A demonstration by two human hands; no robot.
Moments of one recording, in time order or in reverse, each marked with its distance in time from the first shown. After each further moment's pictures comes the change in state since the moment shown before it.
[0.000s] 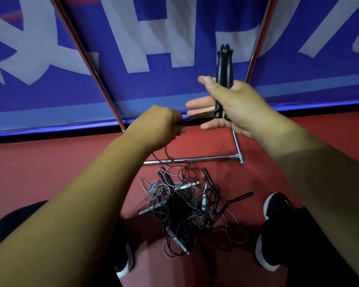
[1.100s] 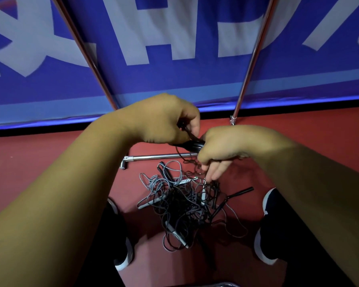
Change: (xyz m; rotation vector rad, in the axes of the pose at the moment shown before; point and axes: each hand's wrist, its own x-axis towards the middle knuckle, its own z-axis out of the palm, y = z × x) left_hand -0.021 0.023 -0.040 -0.117 -0.253 0.313; right_hand -0.004 0.050 0.015 -0.758 -0.360 0.671
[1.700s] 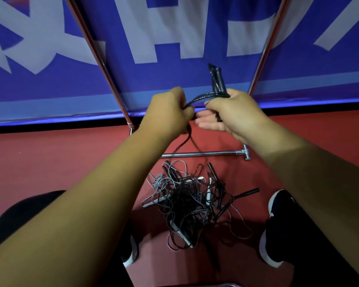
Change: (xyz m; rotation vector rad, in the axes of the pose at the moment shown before) left_hand 0.023 -0.020 0.040 -0.080 0.586 -0.480; right_hand 0.012 -0.023 -0.017 0.846 0.493 -0.438
